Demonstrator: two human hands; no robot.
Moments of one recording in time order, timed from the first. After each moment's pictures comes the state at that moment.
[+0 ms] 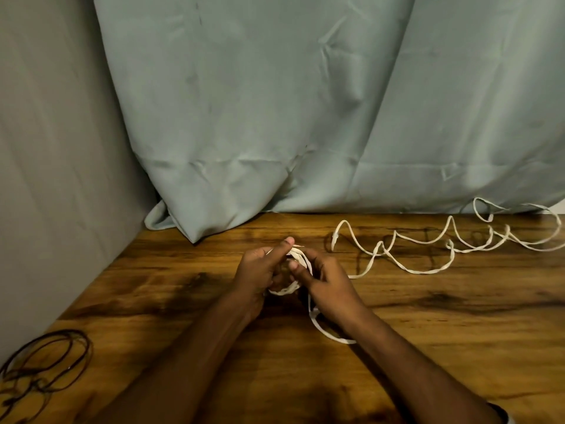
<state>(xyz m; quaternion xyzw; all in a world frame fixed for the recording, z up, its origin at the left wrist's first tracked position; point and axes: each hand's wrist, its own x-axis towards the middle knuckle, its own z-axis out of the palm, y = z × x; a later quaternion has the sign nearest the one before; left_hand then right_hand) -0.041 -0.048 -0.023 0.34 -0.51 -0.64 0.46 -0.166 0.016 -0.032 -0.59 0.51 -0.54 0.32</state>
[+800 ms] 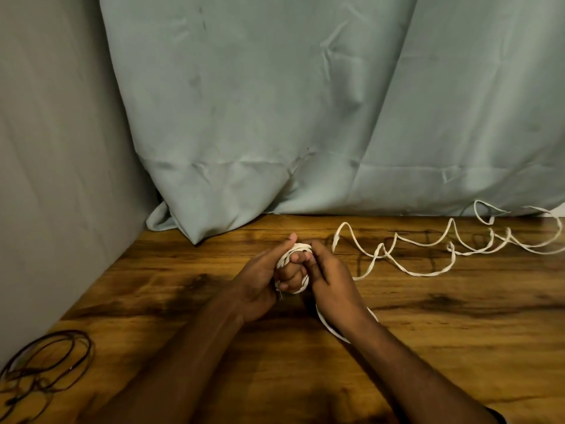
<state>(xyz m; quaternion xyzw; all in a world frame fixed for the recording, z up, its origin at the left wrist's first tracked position) -0.033 -0.047 -0.015 0.18 -0.52 -0.77 0.32 -0.161 0.021 -0.029 -0.62 0.56 -0.53 0.16</state>
